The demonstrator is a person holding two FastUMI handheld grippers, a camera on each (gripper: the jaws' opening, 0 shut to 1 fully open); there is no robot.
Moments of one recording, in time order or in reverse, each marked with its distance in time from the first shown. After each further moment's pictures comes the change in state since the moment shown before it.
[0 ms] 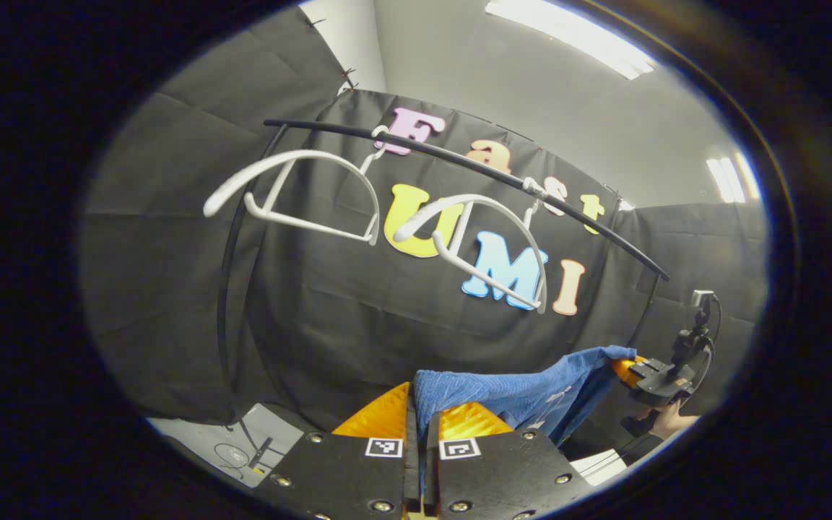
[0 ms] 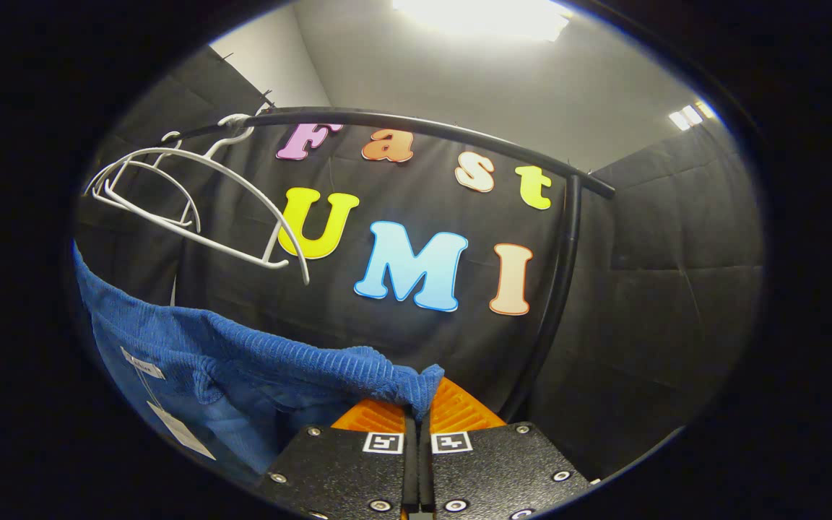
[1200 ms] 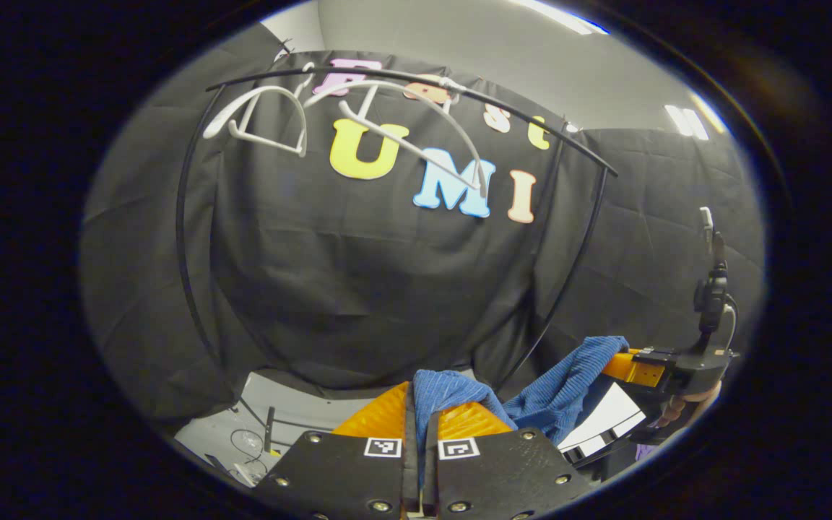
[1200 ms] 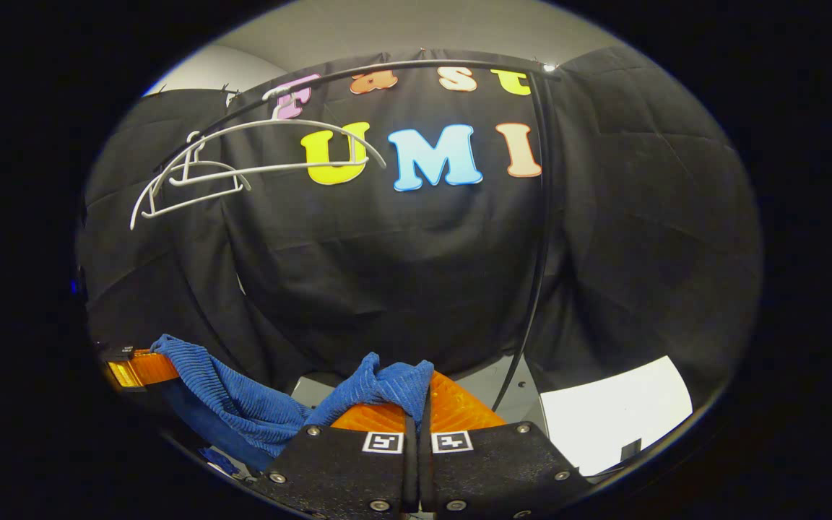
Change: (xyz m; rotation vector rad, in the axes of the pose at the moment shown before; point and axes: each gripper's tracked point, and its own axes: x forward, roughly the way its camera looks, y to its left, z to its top) left arm -0.040 -0.037 -0.170 0.147 0.333 -0.128; right arm -0.189 0.118 -0.121 0.324 0.463 0.149
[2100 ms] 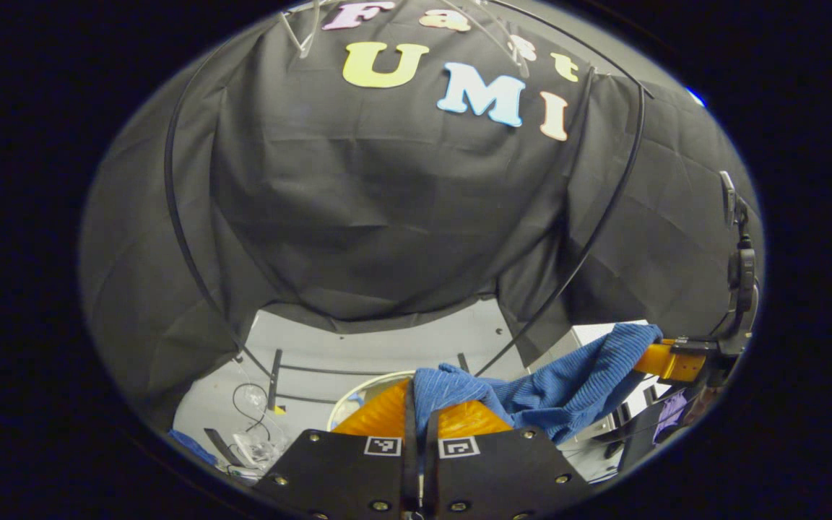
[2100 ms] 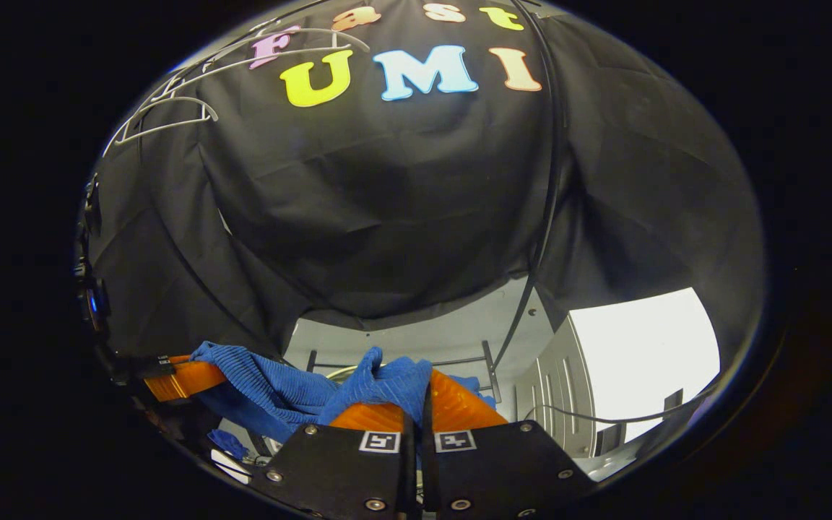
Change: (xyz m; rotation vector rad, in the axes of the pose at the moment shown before) left arm 0.087 0.020 -0.160 -0.014 0.303 0.068; right arm 0.072 0.000 -0.150 0.044 0.288 -0.010
